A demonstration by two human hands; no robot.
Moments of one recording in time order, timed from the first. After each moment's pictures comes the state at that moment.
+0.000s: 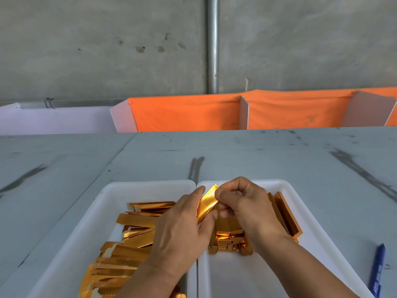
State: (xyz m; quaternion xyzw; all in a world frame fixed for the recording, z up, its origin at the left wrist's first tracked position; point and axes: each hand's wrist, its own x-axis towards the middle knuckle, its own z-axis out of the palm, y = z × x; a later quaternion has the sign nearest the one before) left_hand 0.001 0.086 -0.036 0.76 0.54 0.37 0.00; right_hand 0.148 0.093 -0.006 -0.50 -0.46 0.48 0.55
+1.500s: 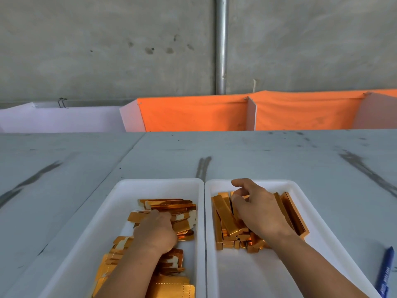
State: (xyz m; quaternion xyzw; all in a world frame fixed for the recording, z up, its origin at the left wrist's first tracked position) left_hand -0.055 0.107 -0.053 0.64 0.76 0.06 0.13; right_hand 0.163 0.107 -0.021 -0.65 -0.61 0.27 0.36
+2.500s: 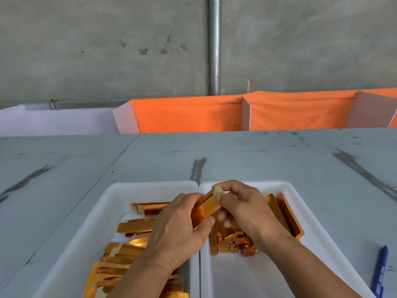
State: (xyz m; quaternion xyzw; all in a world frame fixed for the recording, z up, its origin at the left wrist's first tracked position) left_hand -0.013 0.091 -0.033 0.77 0.54 0.33 0.08; right_hand 0.152 0.095 -0.007 -0.50 -0.56 0.47 0.47
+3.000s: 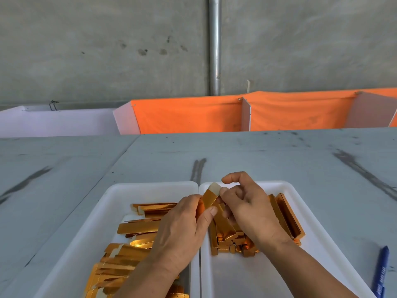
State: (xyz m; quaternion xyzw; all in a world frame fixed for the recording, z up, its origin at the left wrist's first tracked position) left_hand -0.006 0.094 -0.038 0.77 0.55 0.31 0.04; right_hand 0.150 0.094 -0.009 -0.50 -0.56 0.40 0.52
